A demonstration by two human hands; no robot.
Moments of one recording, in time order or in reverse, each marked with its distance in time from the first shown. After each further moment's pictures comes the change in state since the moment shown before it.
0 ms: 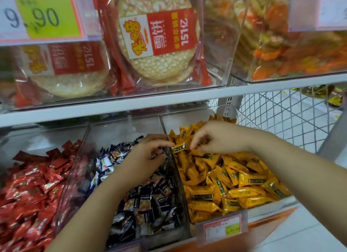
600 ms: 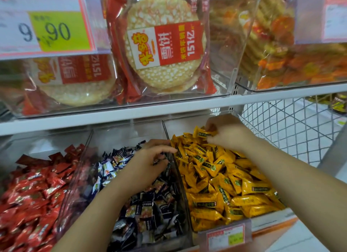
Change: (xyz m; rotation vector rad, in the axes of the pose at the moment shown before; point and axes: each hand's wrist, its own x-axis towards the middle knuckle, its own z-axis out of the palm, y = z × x) left_hand 0.000 -0.002 -0.001 -0.016 -0.013 0.005; right_hand 0.025 0.036 0.009 -0.118 0.352 0.317
